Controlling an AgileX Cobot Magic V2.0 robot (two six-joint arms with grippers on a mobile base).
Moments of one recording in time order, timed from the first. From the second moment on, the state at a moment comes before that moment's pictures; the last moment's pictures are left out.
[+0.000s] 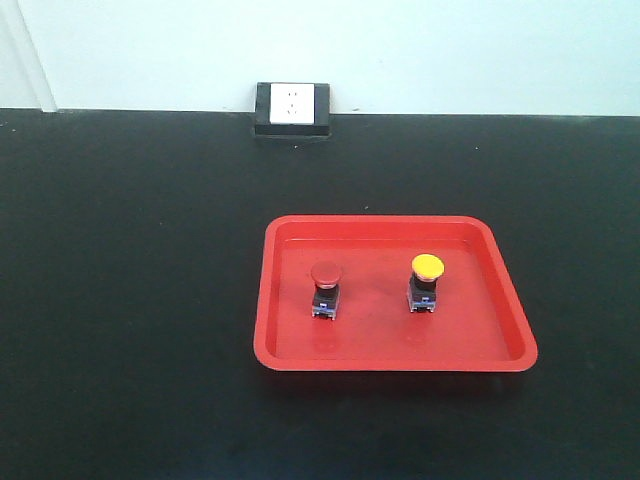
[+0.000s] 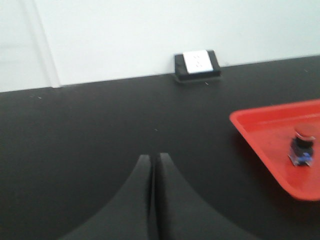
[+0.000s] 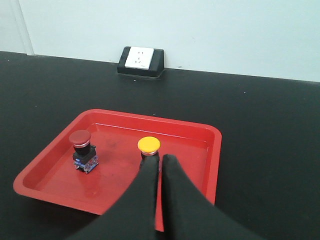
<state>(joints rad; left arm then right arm) -0.11 0.12 -0.45 0.03 0.58 0.08 0.29 0.32 -0.41 -0.10 0.40 0.11</state>
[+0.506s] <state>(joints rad) 0.00 -0.01 0.00 -0.02 0.28 0.08 0.29 0.32 -0.41 -0.10 0.40 0.11</state>
